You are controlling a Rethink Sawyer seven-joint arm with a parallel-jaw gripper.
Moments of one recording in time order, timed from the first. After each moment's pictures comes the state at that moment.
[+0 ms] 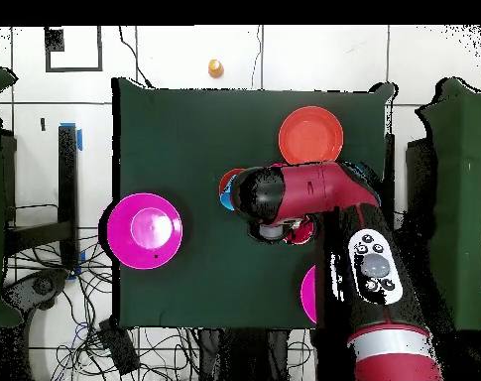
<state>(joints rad) -0.42 -0.69 0.22 1.56 -0.51 1.10 1.85</state>
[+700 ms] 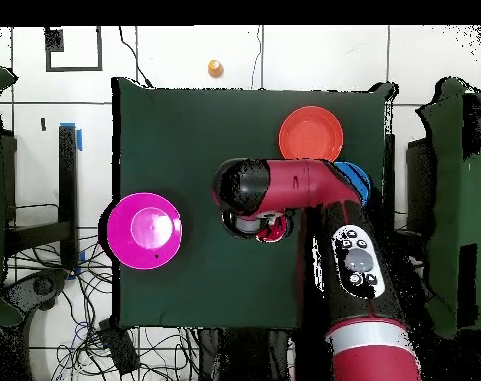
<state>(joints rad) -0.35 -0.68 0.20 1.56 -0.33 1.10 1.85</state>
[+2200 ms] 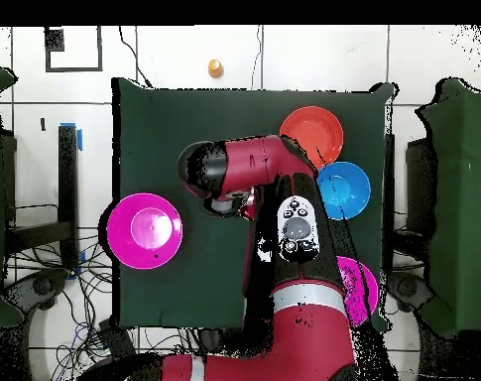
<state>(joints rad) -0.20 -0.55 0.09 1.36 -0.37 1.06 1.93</state>
